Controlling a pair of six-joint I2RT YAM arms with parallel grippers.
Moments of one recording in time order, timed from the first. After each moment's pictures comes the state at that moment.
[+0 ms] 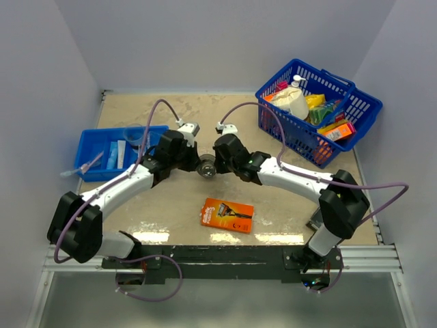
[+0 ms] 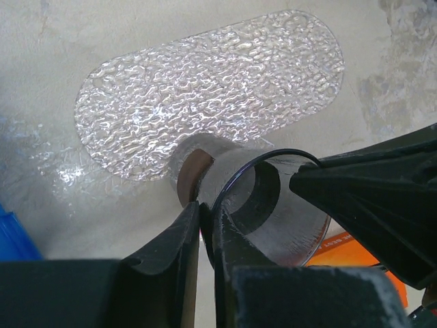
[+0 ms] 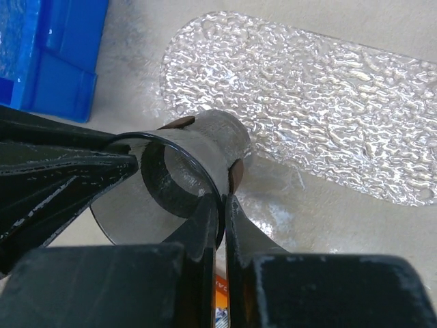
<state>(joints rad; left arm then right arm) -0.53 1.36 0.87 -0.15 0.09 -0.29 0.87 1.63 1.16 -0.24 0.26 0.53</state>
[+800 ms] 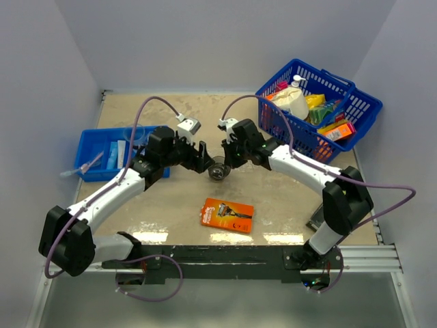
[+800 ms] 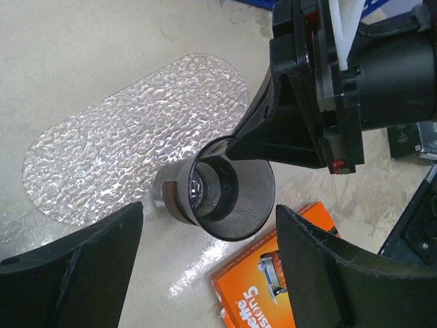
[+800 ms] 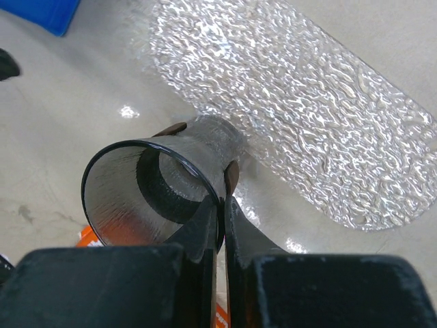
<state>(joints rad) -0.50 1.25 0.87 -0.08 0.34 -0.21 0.68 1.64 1.21 -0.36 -0.09 0.16</state>
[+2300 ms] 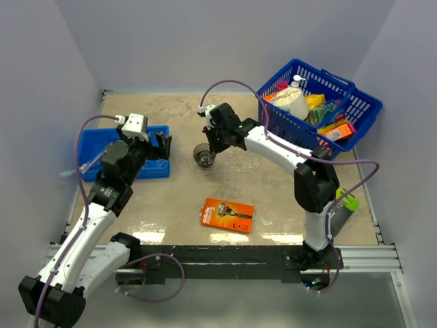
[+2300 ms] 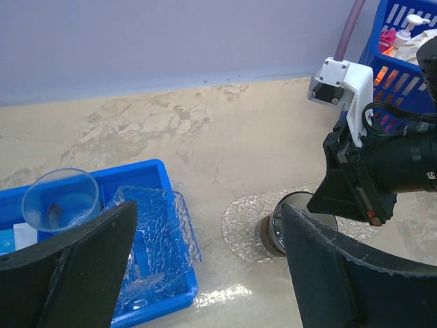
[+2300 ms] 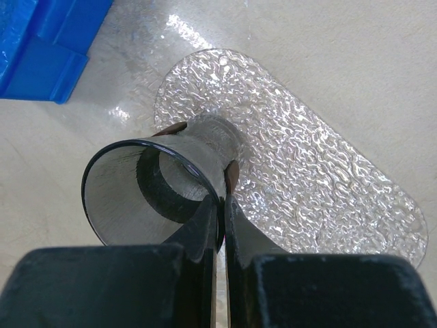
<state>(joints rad) -0.33 0.81 0.76 -0.05 -0.07 -0.11 0.71 1.96 1.66 -0.54 -0.05 0.11</state>
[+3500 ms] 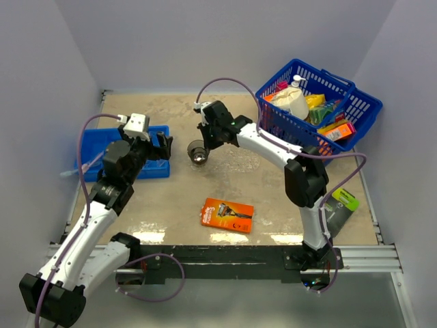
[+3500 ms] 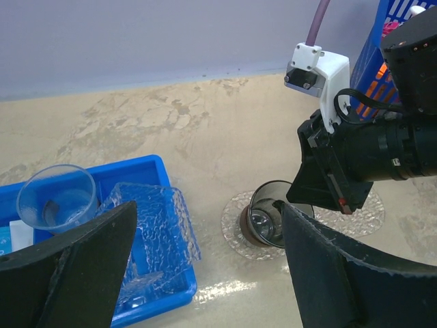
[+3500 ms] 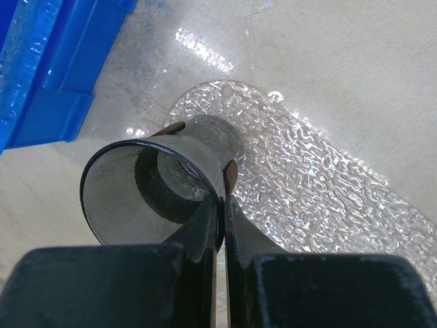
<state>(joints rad) -0.33 0.82 0.76 -0.05 -0.07 -0.11 0.73 2.06 1.78 -0.56 -0.02 0.18</state>
